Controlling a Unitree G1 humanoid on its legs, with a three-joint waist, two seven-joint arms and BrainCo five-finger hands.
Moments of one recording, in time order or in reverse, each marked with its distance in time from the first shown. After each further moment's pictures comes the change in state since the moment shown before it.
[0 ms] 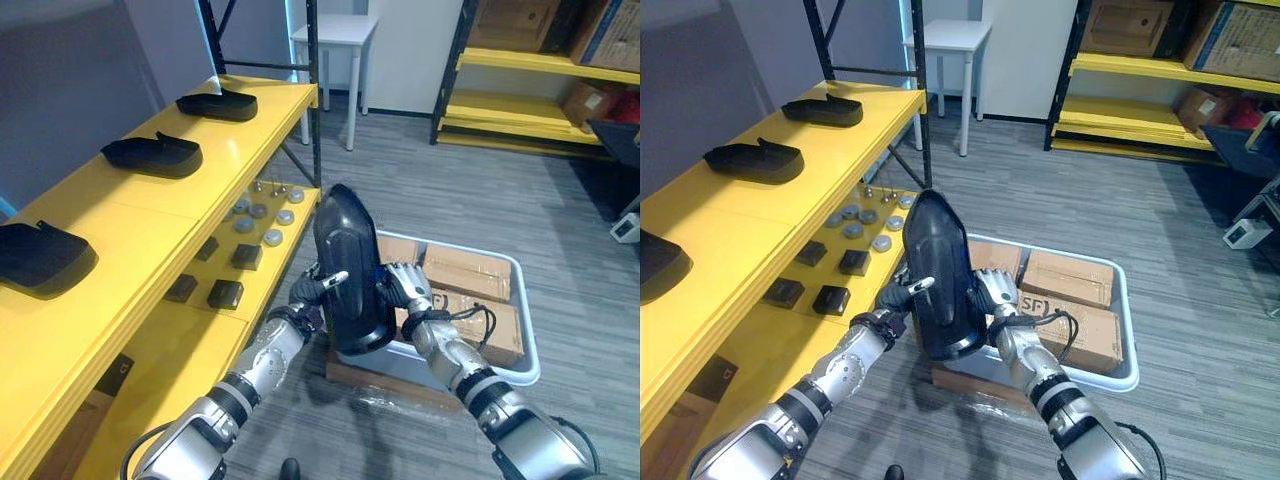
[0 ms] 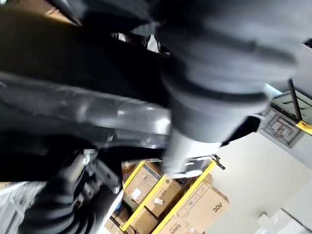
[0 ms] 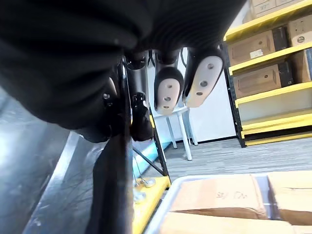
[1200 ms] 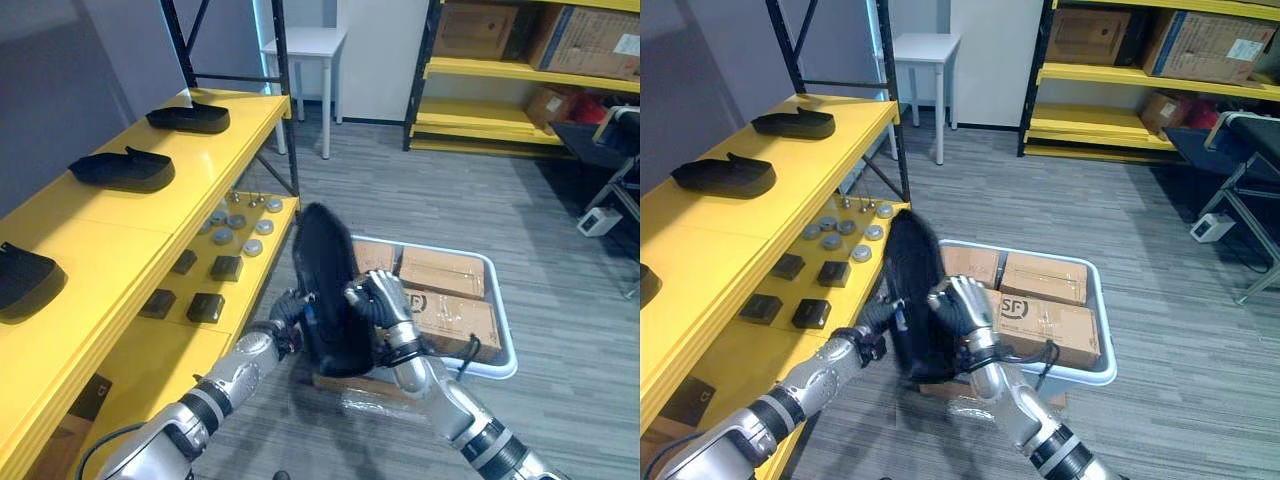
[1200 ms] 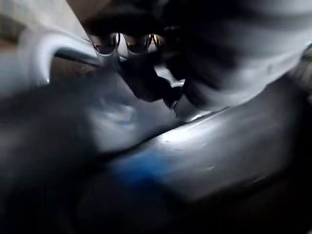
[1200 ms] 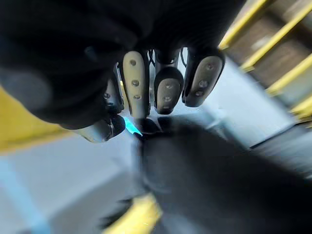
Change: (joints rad) left arm 0.036 0.114 -0.278 0.006 0.191 0.110 -0.025; right arm 0.122 0.062 0.251 -0.500 0.200 -0.112 -0.004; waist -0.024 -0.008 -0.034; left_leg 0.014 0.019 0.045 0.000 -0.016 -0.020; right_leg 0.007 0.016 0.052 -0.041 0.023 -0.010
